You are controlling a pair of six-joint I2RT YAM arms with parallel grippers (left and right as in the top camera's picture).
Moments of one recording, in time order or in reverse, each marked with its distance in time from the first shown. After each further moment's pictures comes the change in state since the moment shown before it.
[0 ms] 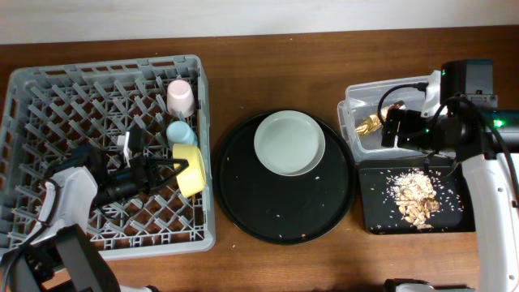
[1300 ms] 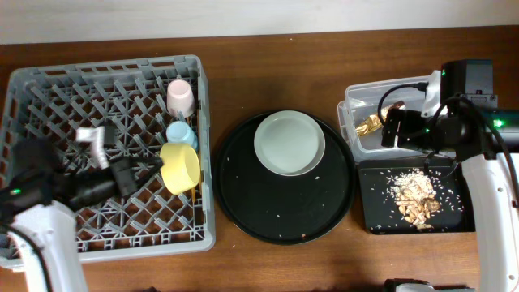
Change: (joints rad) left arm 0.081 -0.360 0.155 -0.015 -0.373 -0.174; right arm 0.000 0.000 0.000 0.000 0.003 0.000
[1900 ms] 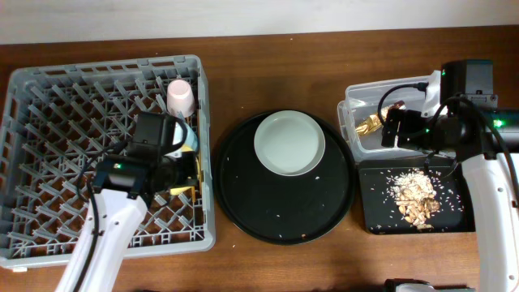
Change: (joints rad) left arm -0.646 0.032 0.003 0.168 -1.054 -0.553; right arm 0.000 0.000 0.000 0.001 0.000 0.000
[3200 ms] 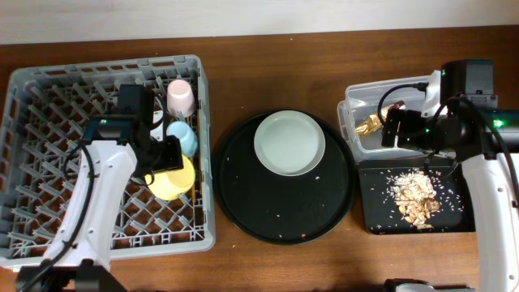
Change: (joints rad) left arm 0.148 0.260 0.196 -0.152 0.058 0.098; right arm 0.000 0.000 0.000 0.000 0.000 0.000
